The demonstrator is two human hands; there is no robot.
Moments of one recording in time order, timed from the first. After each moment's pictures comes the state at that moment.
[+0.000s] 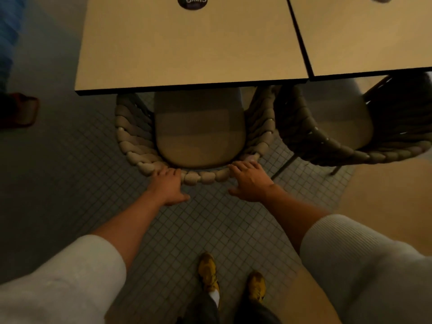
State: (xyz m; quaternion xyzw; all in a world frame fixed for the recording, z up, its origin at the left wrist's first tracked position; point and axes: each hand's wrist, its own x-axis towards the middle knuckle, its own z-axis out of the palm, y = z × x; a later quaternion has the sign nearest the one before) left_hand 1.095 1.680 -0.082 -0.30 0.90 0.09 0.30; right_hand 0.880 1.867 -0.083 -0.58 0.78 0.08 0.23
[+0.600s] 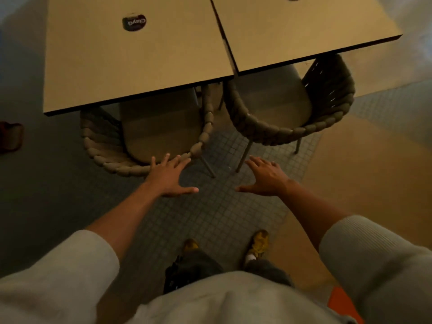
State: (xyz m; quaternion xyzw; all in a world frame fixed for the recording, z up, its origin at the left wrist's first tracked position) left_hand 1.009 1.838 0.043 -0.19 0.93 0.08 0.29; right_hand 0.801 2.102 0.049 -0.44 0.84 0.05 0.31
